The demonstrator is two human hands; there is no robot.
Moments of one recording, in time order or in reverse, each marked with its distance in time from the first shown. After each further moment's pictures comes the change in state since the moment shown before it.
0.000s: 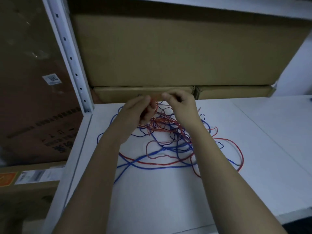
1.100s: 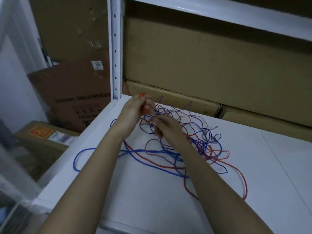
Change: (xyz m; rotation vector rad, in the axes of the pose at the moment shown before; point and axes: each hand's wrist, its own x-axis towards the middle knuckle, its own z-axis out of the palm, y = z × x) left_hand -0.008 -0.019 0.009 -0.360 0.531 0.026; right_hand -0.015 0.057 0.026 0.103 -0.586 0.142
